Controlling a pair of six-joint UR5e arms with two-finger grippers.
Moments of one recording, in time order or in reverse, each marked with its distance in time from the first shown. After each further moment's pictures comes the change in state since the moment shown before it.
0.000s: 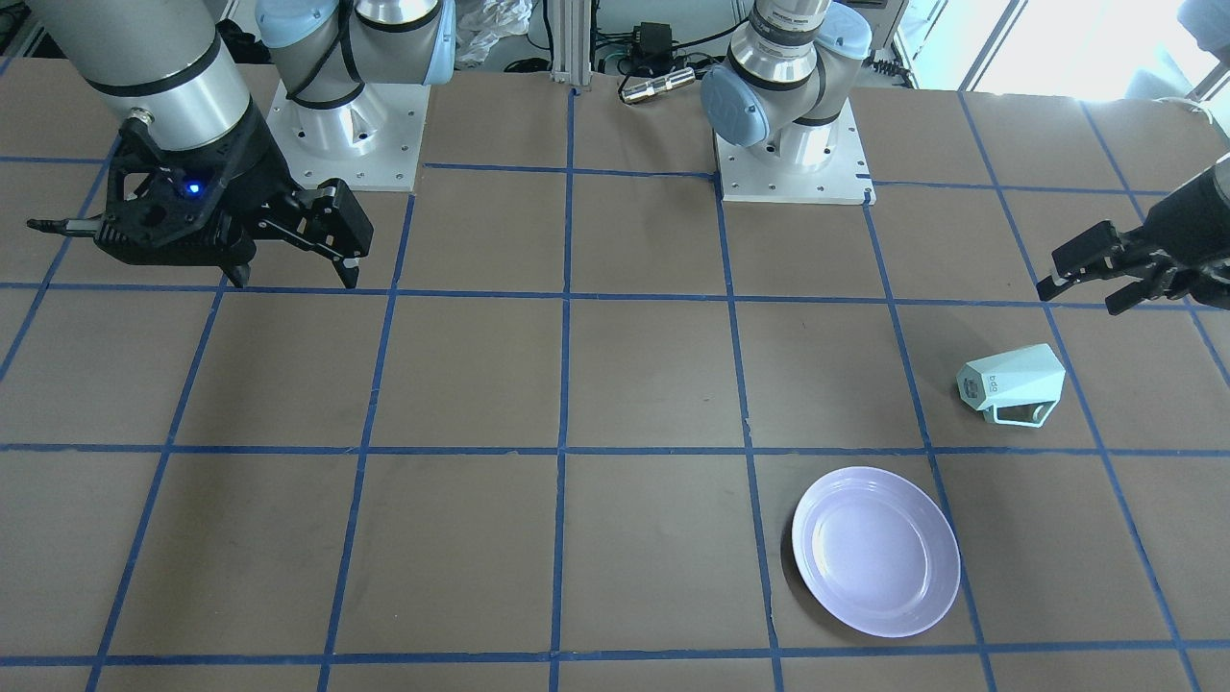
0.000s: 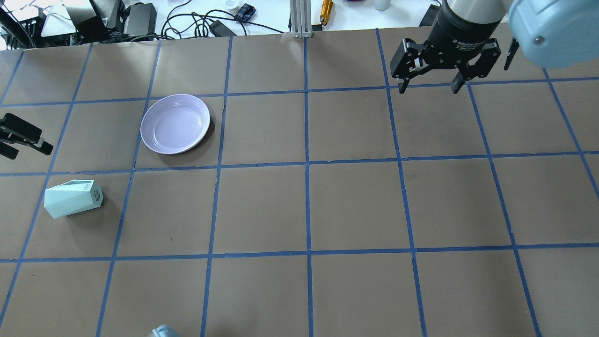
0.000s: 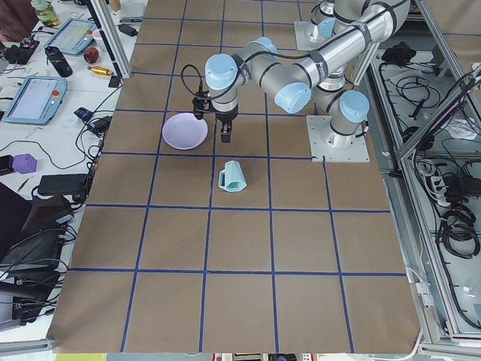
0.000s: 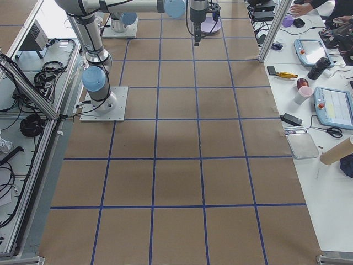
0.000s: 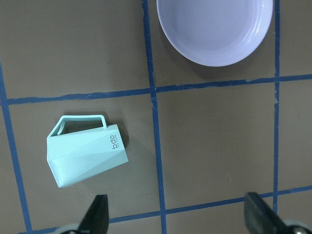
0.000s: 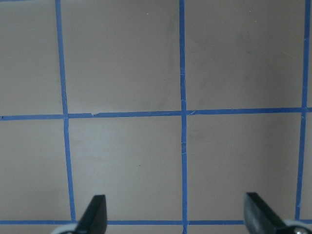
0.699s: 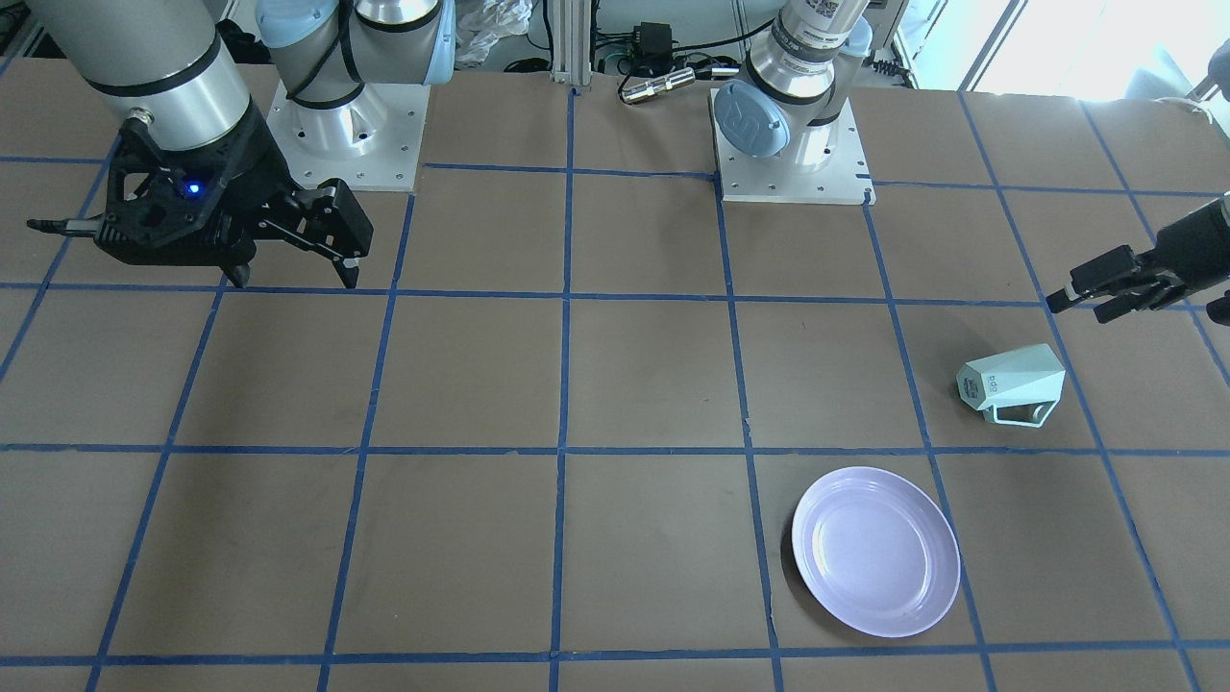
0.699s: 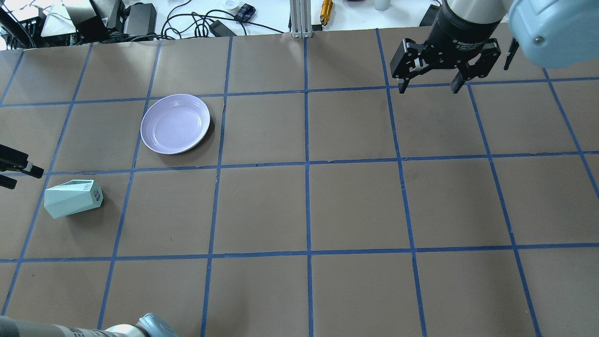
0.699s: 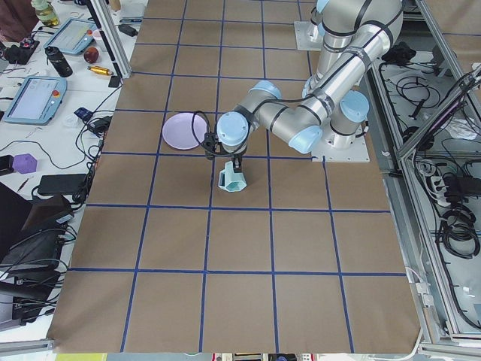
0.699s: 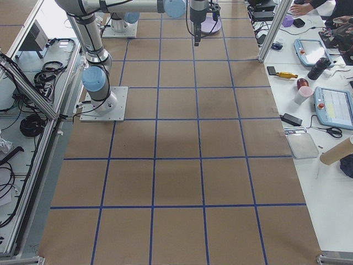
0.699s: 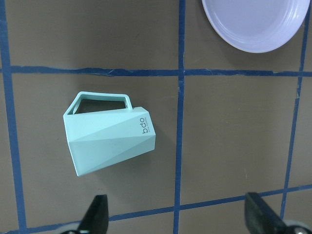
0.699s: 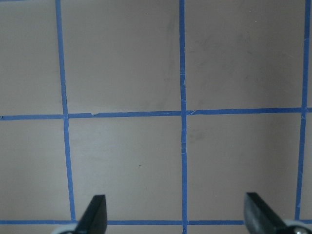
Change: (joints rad) left arm 0.152 -0.099 -0.046 0.003 -0.076 0.060; right arm 0.000 0.000 0.000 0.000 0.000 -0.001
